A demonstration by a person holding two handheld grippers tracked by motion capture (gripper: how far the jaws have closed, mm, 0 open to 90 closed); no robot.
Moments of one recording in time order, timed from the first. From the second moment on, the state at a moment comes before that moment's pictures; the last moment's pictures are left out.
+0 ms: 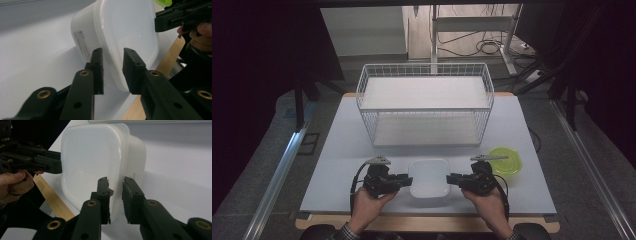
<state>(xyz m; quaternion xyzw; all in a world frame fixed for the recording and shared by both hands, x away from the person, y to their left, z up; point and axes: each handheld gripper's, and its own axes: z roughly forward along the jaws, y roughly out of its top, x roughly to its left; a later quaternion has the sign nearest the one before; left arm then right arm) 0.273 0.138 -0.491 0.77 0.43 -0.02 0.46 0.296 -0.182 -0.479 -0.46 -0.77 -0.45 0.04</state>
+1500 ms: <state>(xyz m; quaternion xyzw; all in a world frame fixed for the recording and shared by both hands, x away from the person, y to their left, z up) 0.295 0.148 -0.433 0.75 0.43 0.07 0.50 0.319 -0.166 -0.422 -0.40 -0.77 -0.50 -0.06</state>
